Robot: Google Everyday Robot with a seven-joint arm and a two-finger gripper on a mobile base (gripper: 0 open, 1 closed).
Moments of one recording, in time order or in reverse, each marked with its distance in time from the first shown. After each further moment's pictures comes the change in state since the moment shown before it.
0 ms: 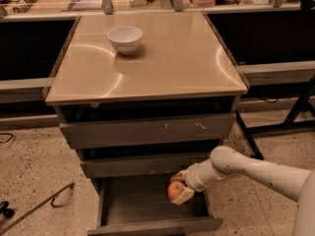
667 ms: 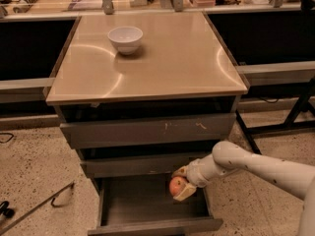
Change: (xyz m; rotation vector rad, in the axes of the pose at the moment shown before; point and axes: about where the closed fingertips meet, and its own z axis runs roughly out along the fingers) arm -0.014 -0.006 -0.023 0.022 0.023 -0.034
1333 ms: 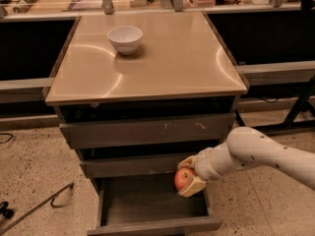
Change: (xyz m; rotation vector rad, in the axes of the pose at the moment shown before) arm -0.088 0.040 -0.118 0.082 0.062 0.009
